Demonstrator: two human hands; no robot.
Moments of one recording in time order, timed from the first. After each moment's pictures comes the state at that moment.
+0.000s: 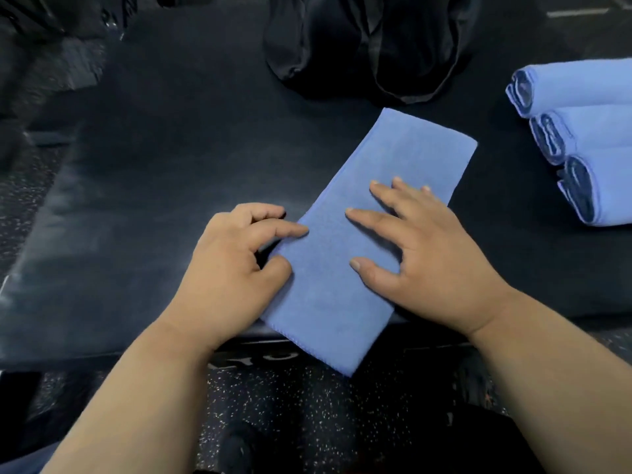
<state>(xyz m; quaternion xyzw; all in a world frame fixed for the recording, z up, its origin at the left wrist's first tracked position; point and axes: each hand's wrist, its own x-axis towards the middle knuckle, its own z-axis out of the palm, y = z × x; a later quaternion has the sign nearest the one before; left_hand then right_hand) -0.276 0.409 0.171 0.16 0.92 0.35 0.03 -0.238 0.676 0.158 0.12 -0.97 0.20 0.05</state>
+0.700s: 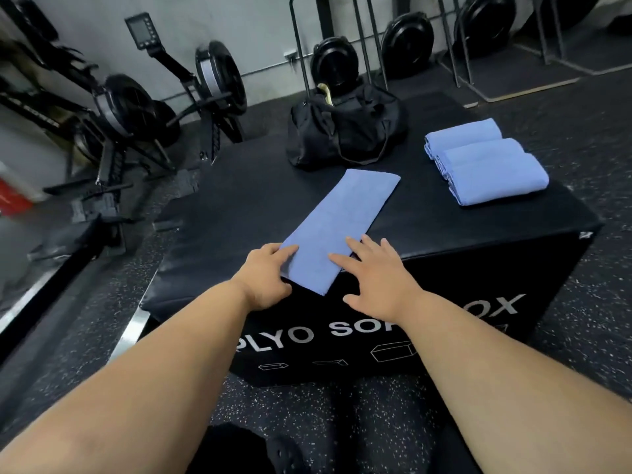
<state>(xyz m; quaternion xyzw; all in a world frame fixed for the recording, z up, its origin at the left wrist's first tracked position) -0.182 0.422 0.209 0.13 0.97 0.12 0.15 -0.118 0.676 0.161 0.15 -0.98 0.13 0.02</state>
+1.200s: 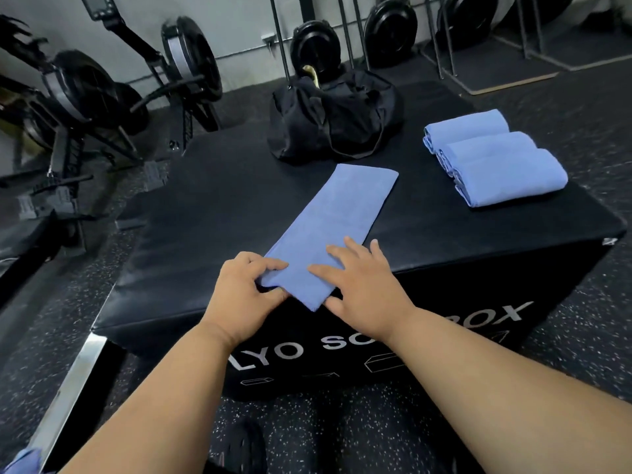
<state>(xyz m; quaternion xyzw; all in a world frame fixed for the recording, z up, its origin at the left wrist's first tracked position) -0.190 0.409 0.171 0.16 0.93 0.33 -0.03 -0.145 0.651 0.139 0.16 -0.97 0.15 0.10</state>
